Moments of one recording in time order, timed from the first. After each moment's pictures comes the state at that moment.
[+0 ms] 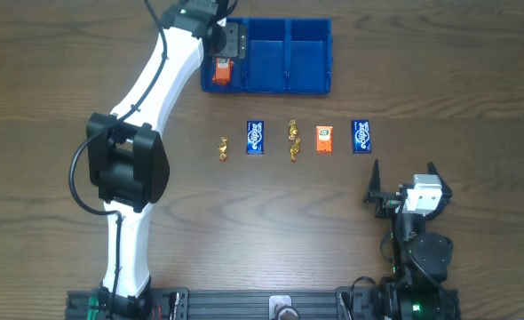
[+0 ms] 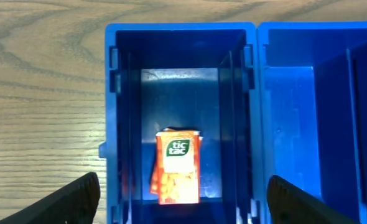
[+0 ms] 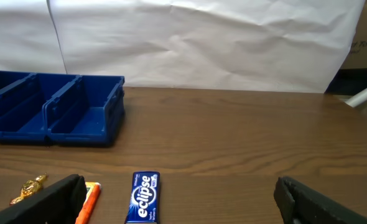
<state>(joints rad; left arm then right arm) -0.34 2.29 2.11 -0.86 -0.09 -0.25 0.00 0.01 0.01 -0.07 0.07 -0.05</state>
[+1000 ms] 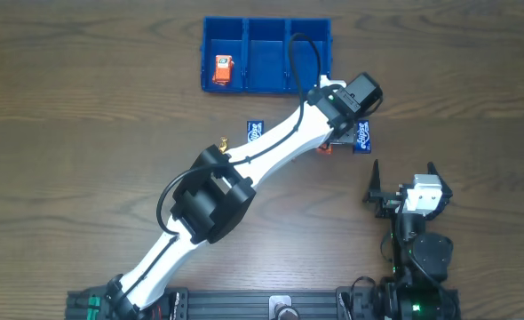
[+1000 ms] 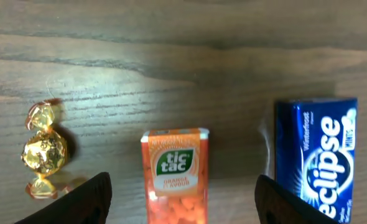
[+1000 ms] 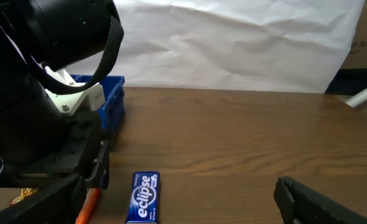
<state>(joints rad) -0.89 2.43 2.12 -0.94 -0.13 -0.79 0.00 0.01 0.01 -0.07 0.07 -0.05</state>
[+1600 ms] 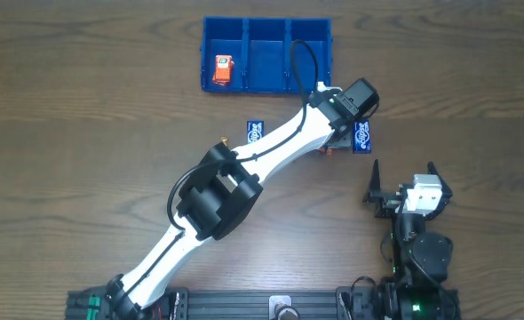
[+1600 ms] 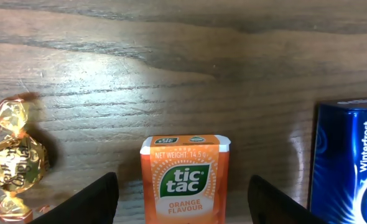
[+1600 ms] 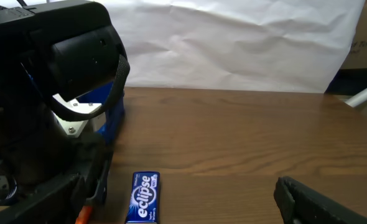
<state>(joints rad) -0.88 2.48 2.12 -0.94 -0.13 -0.82 0.00 0.01 0.01 -0.07 0.07 -0.05</state>
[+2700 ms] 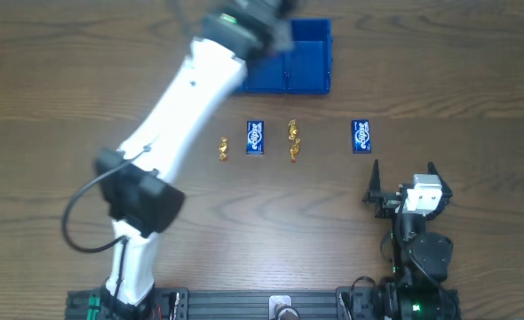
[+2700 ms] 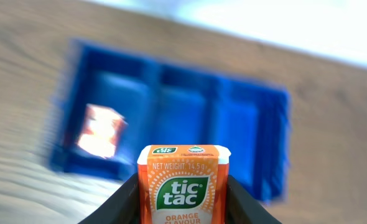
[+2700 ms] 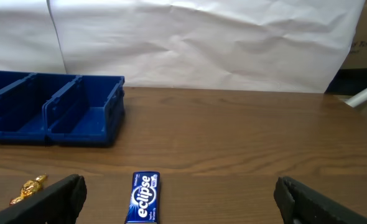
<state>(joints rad) -0.54 2.18 2.31 -1.04 -0.24 -0.64 0.00 0.01 0.01 -0.07 0.07 -0.05</state>
